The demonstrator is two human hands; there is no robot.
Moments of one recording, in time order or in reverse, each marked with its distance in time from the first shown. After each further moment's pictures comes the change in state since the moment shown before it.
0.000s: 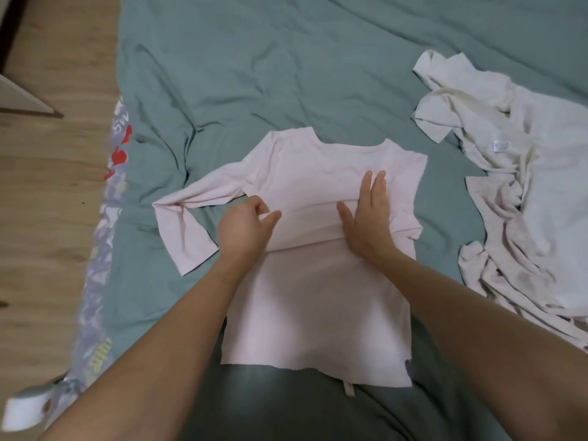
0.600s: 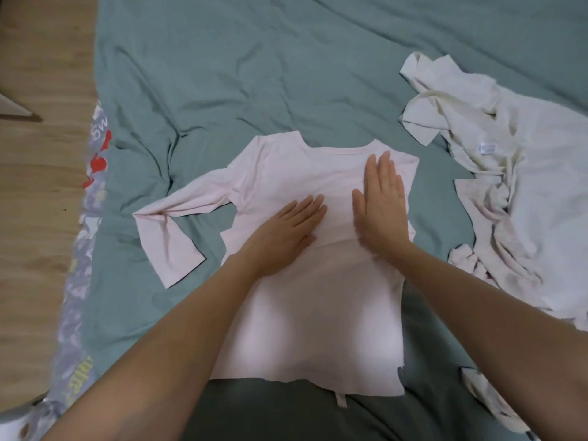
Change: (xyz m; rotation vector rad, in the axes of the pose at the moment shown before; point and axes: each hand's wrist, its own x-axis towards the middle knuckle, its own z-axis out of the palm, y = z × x) left_hand 0.016 0.009 0.050 0.323 -0.397 0.925; right_hand 0.024 0.021 -0.030 -0.255 0.097 -0.081
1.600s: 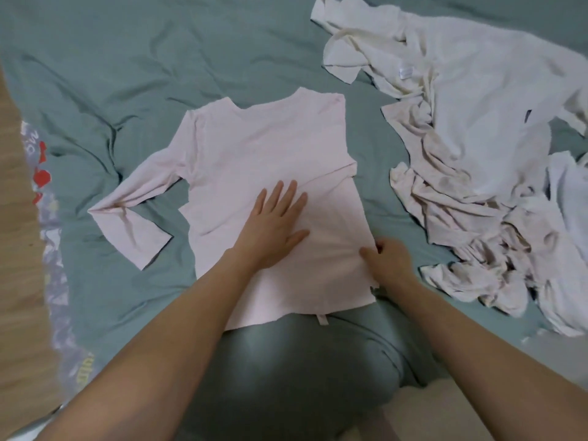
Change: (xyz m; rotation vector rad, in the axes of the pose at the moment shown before) left_hand -0.023 0.081 0.013 0.207 -0.242 -0.040; right_hand -0.199 0.026 -0.035 0.501 -0.250 0.809
